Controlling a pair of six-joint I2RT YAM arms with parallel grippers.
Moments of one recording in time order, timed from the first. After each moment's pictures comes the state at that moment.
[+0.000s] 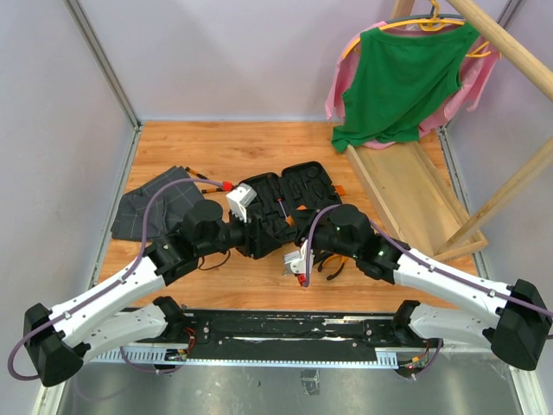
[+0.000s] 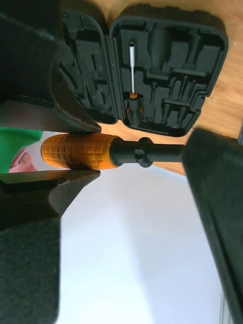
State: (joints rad) left arm -0.82 0.86 0.71 -0.19 0.21 -0.50; right arm 0.92 1.06 0.69 -0.02 -0.18 -1.56
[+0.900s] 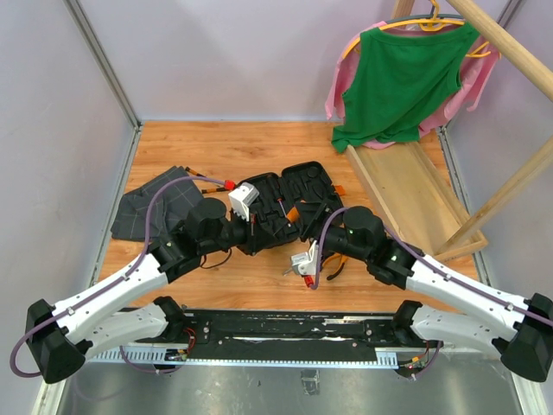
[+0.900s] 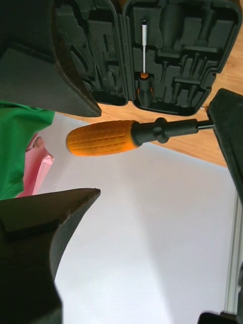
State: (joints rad) left arm -0.81 0.91 0.73 -0.20 0.21 -0.46; right arm 0.92 0.98 0.70 -0.06 -0.16 -1.62
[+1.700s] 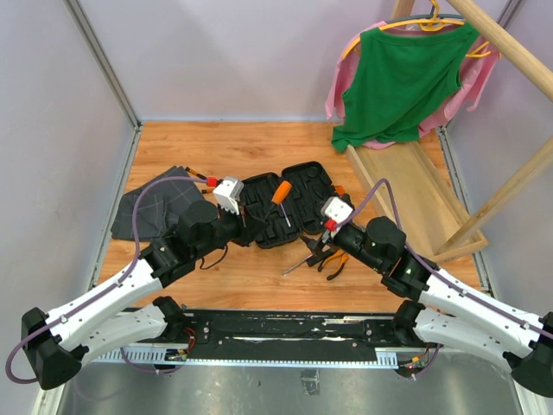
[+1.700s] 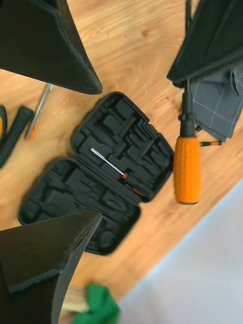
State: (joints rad) left arm -0.81 0.85 0.71 -0.16 -0.03 -0.50; right arm 0.92 0.78 0.57 0.12 0.01 -0.34
